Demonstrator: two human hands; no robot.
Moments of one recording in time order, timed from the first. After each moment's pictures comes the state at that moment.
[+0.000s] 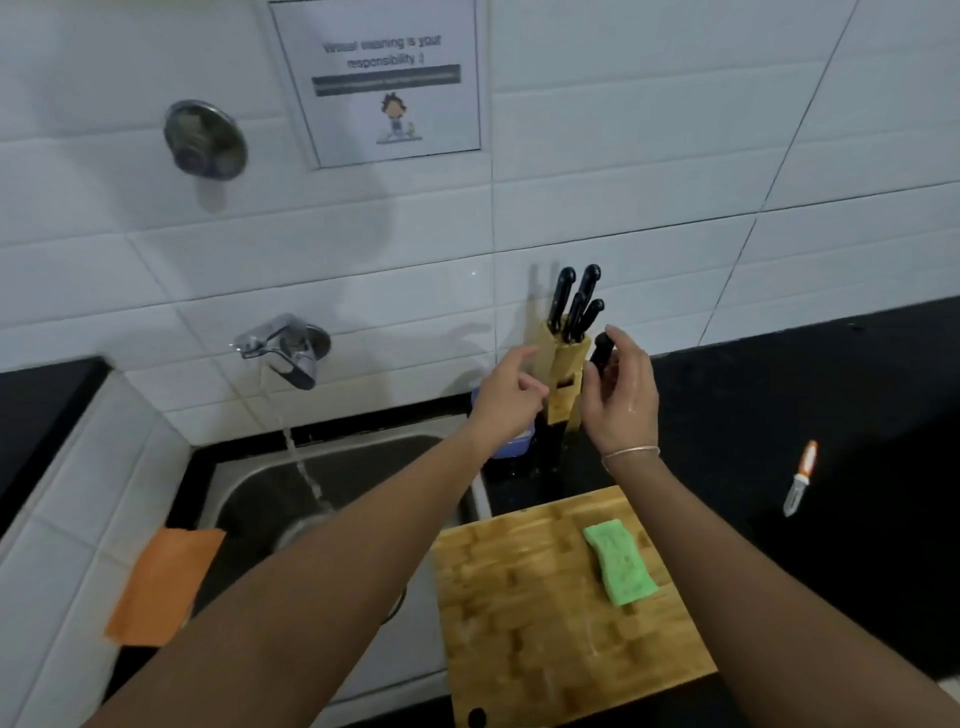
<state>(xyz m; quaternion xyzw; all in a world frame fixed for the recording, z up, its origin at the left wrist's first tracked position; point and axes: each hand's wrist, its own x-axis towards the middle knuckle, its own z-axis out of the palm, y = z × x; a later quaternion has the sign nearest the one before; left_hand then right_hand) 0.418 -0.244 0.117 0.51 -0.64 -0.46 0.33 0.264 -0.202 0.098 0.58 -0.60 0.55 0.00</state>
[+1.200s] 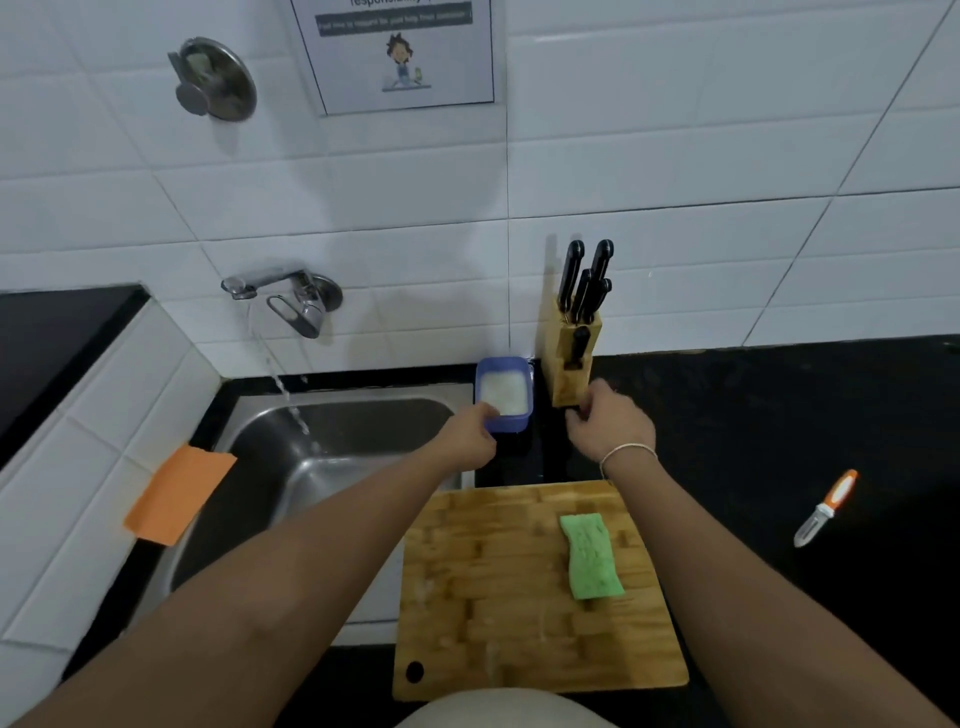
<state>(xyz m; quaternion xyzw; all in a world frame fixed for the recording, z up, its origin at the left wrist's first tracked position) 0.444 -0.221 0.039 0.66 -0.61 -0.42 0.11 0.226 -0.222 0.056 0.64 -0.74 0.12 -0.17</state>
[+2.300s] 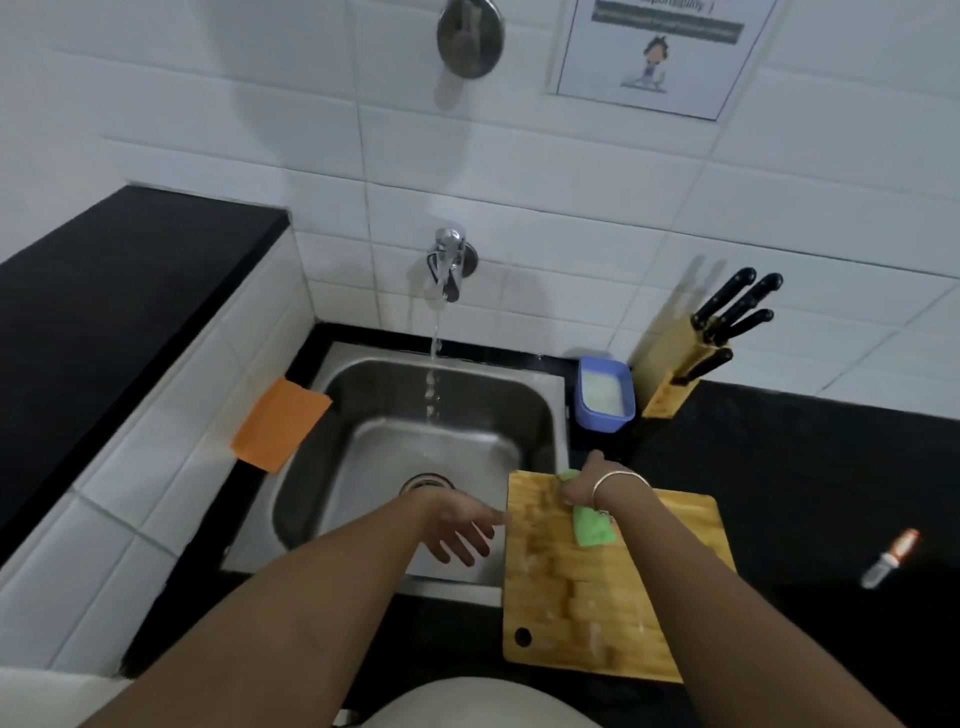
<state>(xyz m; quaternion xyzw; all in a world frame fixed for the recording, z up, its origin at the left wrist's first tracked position) 0.612 -0.125 -0.027 0.58 -0.39 -0.71 -0.09 0.394 -0.165 0.044 0.60 -0.73 -0.18 -0.28</state>
